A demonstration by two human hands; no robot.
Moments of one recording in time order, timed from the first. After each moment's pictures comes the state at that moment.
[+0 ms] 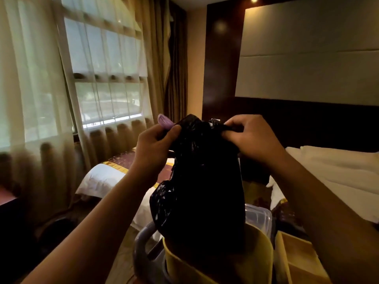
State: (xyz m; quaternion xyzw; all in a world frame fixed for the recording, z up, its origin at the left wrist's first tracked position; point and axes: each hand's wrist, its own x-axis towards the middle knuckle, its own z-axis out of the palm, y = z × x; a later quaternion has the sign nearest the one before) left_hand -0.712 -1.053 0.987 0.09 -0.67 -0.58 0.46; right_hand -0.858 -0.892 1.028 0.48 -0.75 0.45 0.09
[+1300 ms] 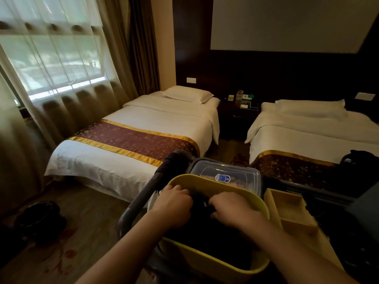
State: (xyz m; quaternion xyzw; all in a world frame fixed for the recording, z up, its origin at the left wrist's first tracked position) left_hand -0.773 -1.059 0.788 0.01 -1.00 0.03 -0.05; right_hand -0.881 -0.904 0.776 0.45 -0.88 -0.01 -0.15
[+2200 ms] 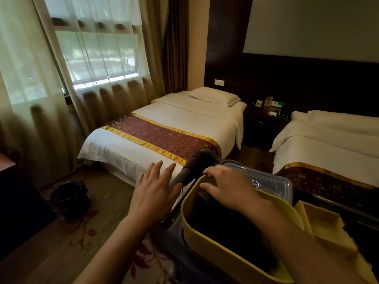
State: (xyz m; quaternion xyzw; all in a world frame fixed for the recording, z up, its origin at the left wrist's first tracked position) left_hand -0.682 -1.117 0.799 0.29 -0.94 -0.10 0.13; right_hand -0.836 -0.968 0.836 0.51 -0.85 0.15 -0.01
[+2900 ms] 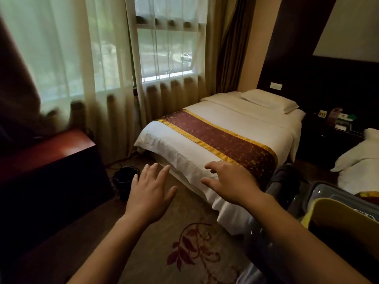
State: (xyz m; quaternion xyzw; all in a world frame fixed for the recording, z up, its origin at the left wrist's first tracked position) left_hand -0.469 -1.313 0.789 0.42 -0.89 -0.08 0.14; right_hand -0.661 -1.200 0.853 0.59 -0.79 0.13 -0.04
